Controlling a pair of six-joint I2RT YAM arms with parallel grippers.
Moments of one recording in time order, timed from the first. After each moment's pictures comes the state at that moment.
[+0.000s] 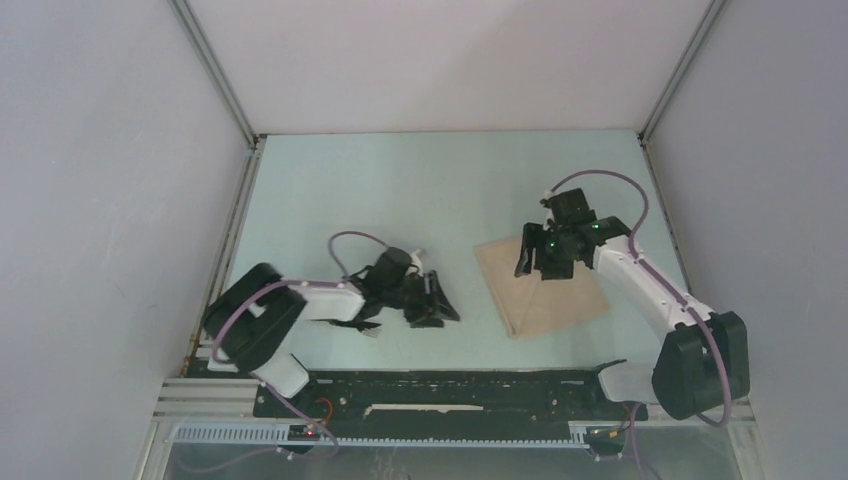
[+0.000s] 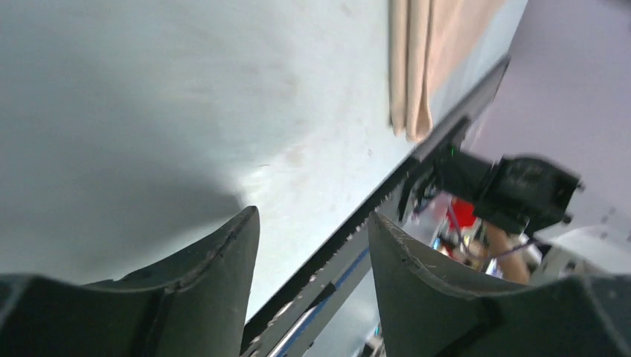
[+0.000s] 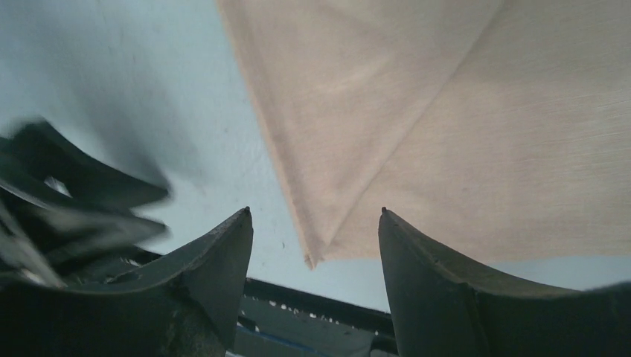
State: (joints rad) left arm -0.83 1.67 0.63 0.26 0.53 -1.04; right arm 0.26 1.30 0.97 -0.75 -0.19 0.40
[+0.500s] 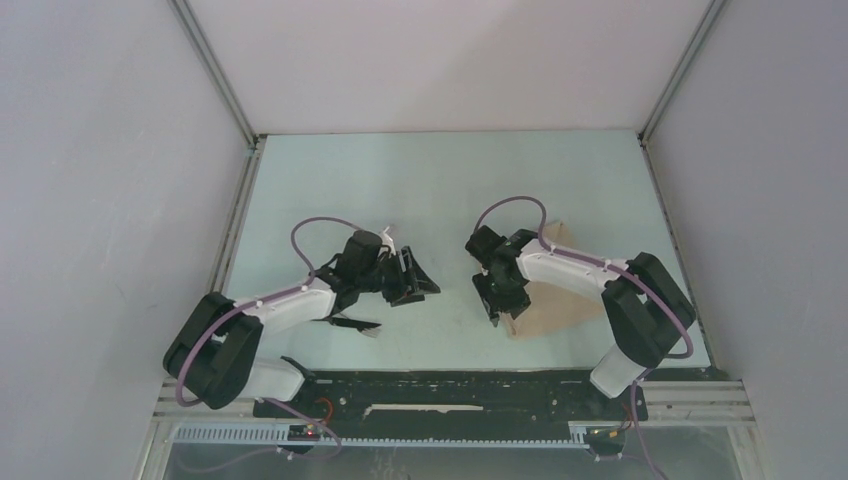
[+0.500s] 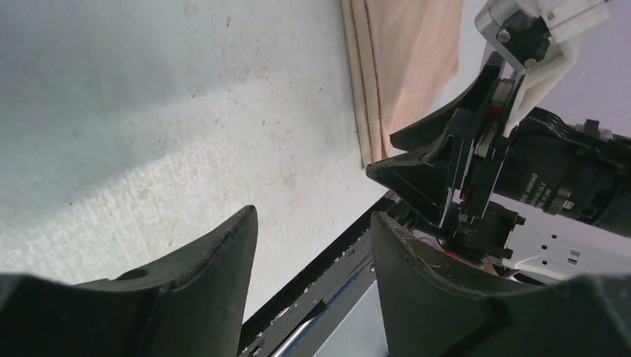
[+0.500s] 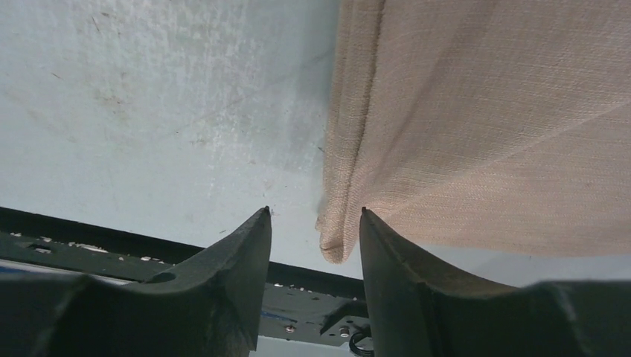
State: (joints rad) left arm -0.58 1.34 0.56 0.08 0.46 -0.95; right arm 0.73 1.62 1.03 -0.87 0.00 0.37
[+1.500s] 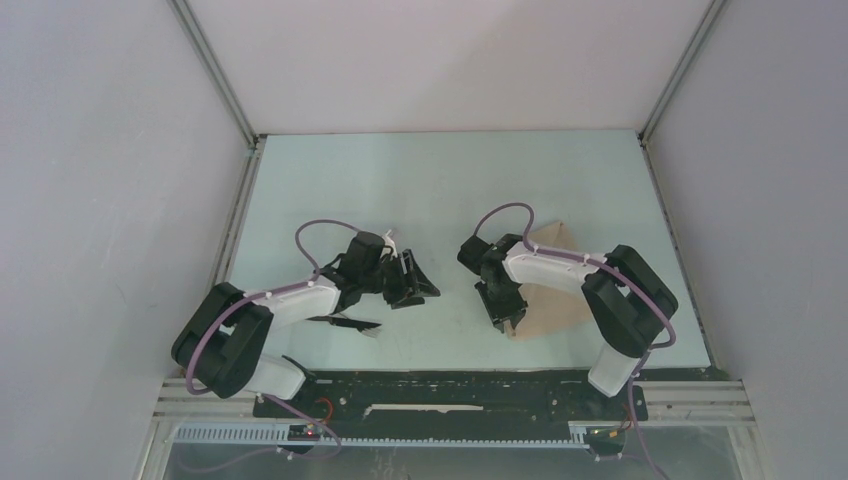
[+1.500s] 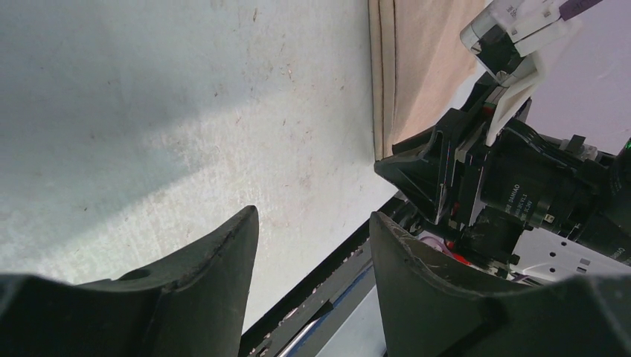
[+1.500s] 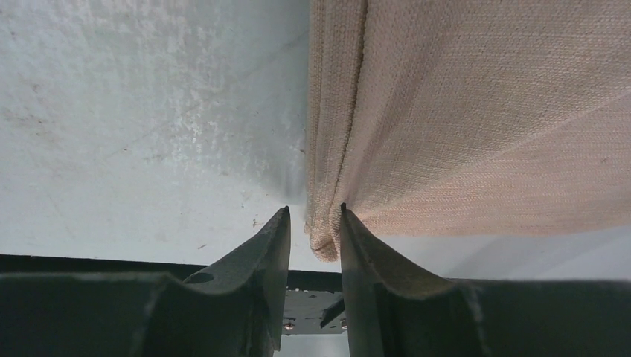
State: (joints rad) left arm -0.57 1.40 0.57 0.10 0.48 -0.95; right arm 0.79 1.72 1.04 -0.93 0.07 0.44
